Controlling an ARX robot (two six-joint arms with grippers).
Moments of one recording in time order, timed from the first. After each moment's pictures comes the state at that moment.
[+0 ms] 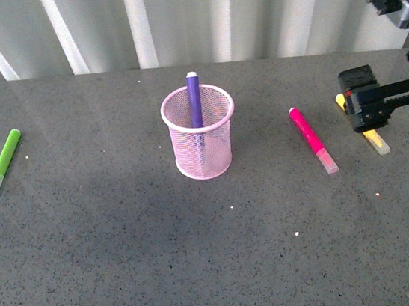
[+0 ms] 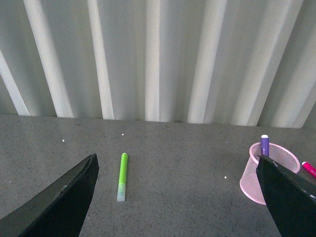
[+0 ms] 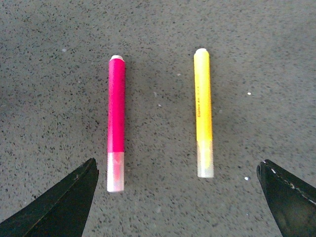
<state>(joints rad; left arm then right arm) 0.00 0.00 0.02 0.00 0.00 0.00 0.16 1.89 0.86 0.19 0.05 -0.04</state>
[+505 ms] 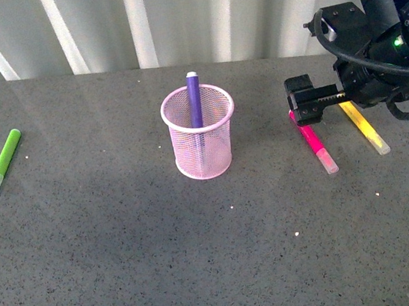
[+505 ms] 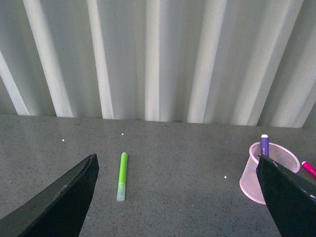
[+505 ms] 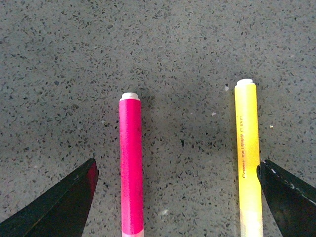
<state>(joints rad) 0.00 0.00 0.02 0.00 0.00 0.00 0.21 2.19 1.18 0.09 0.07 0.02</state>
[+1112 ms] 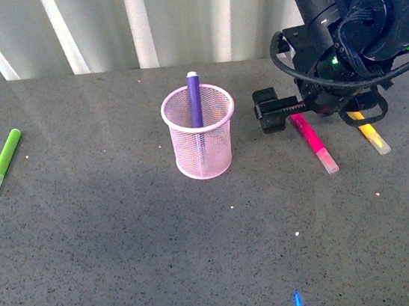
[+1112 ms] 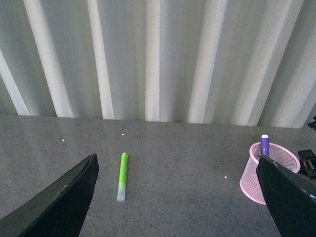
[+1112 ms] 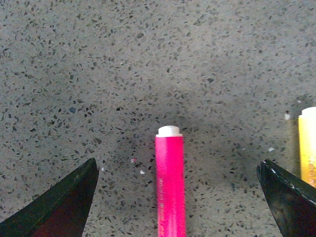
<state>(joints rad) 0.00 0.00 0.02 0.00 0.00 0.00 0.27 2.35 1.37 0.02 0.10 0.08</state>
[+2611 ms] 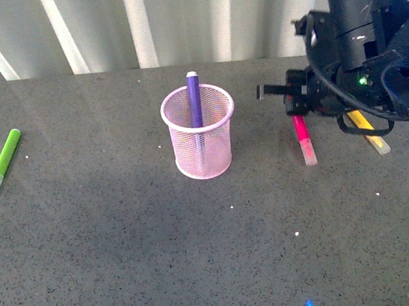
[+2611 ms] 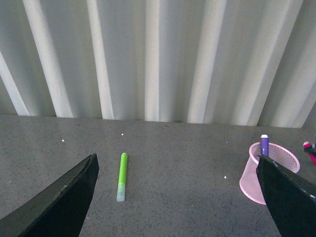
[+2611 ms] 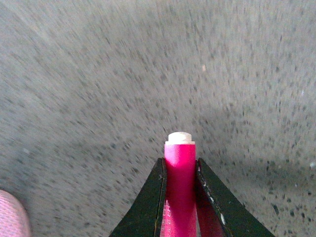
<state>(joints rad) 0.00 0.00 0.02 0.00 0.00 0.00 0.24 2.28 1.12 0.64 -0.03 0.29</state>
